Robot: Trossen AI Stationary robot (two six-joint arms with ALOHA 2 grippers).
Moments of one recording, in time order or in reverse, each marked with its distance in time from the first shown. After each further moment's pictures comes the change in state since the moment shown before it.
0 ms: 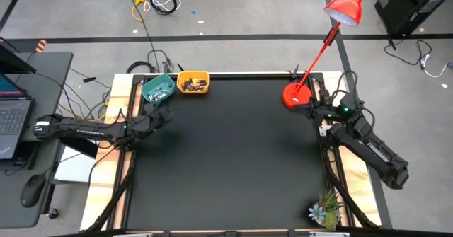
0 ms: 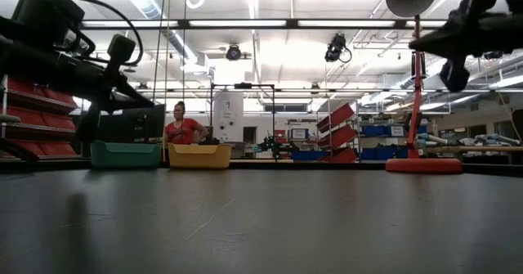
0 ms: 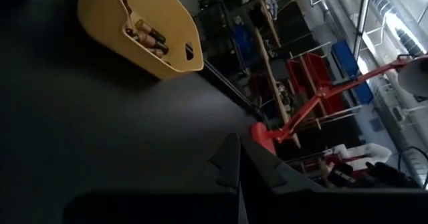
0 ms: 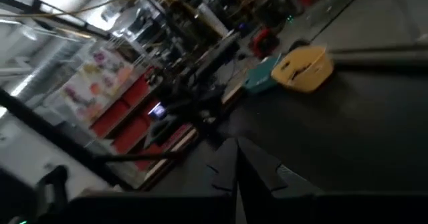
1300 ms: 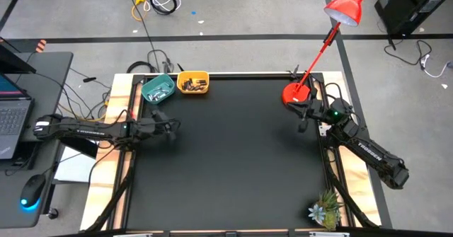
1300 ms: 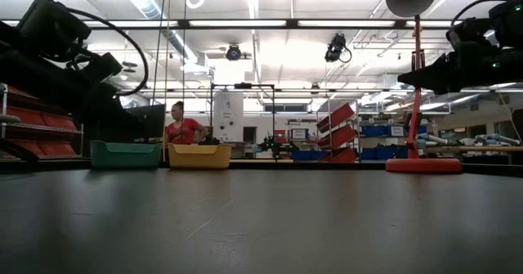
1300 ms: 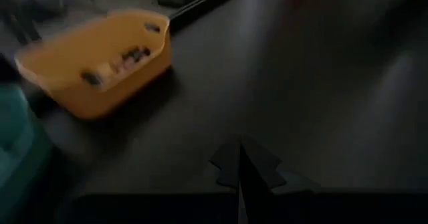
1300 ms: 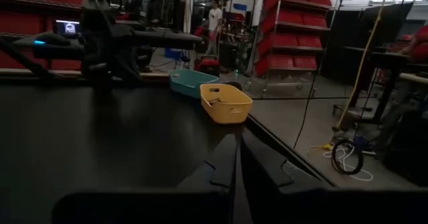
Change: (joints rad) left arm 0.003 0.001 0.002 -0.224 0.183 1.071; right arm -0.001 0.006 -0.245 0.281 0.139 -0.840
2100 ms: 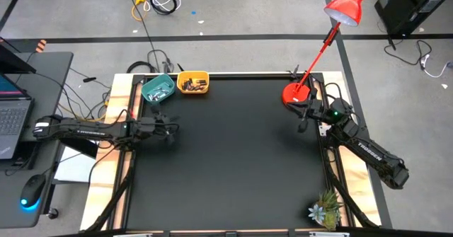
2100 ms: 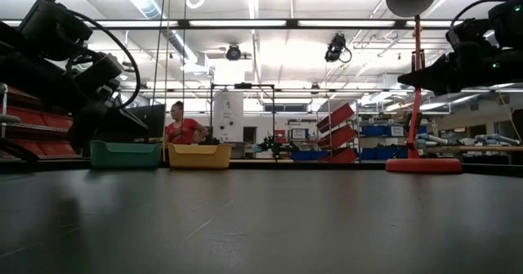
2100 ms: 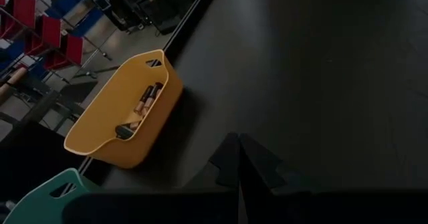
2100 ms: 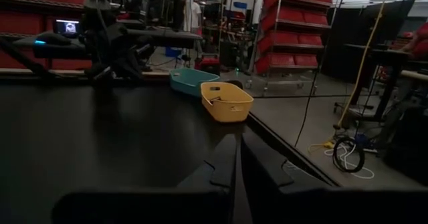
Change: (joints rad) left arm 0.025 0.007 -0.004 0.017 -0.008 0.522; right arm 0.000 0.000 0.000 -0.007 0.000 0.005
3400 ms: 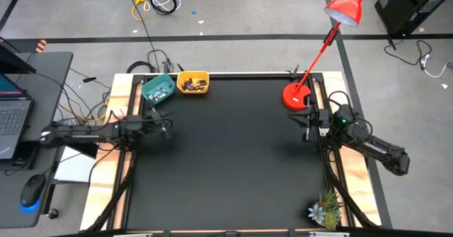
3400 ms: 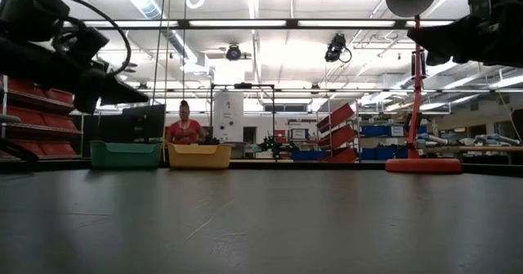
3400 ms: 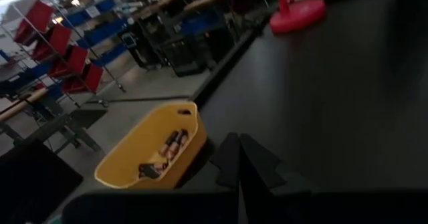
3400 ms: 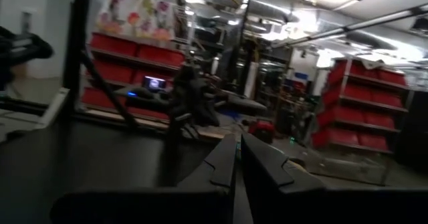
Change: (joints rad) left arm 0.000 -0.330 -0.001 -0.098 0.001 -0.001; right arm 0.287 -0.084 0.000 0.157 0.000 -0.003
